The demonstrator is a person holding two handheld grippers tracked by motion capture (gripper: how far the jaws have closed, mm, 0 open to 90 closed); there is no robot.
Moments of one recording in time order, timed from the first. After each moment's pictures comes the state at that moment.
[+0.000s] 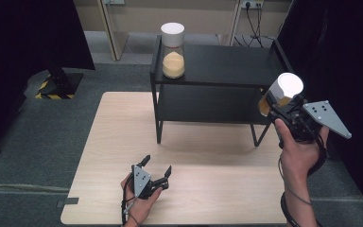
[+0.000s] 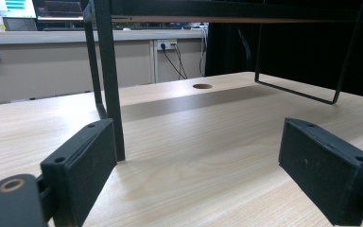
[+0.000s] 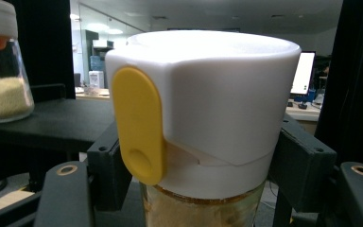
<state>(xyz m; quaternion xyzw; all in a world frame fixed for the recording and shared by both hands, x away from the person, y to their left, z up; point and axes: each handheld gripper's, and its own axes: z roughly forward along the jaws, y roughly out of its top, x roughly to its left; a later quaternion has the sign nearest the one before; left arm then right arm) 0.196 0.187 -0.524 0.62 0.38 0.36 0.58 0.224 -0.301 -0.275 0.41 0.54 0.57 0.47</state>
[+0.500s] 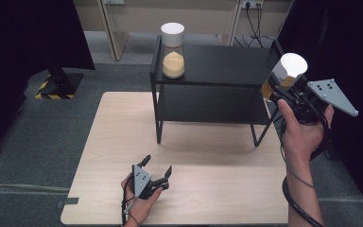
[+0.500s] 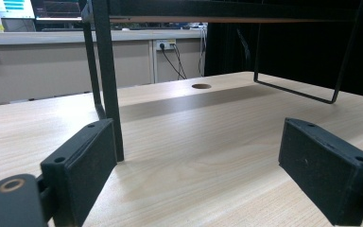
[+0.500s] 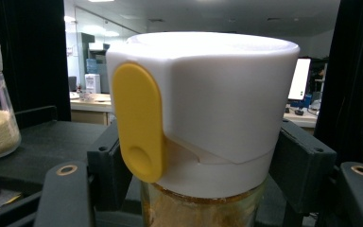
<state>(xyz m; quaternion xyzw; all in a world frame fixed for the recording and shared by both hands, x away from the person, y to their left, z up) 0.197 0.187 -0.525 0.62 0.38 0.36 0.59 0.244 -0.295 -0.238 0.42 0.53 0.57 0.47</state>
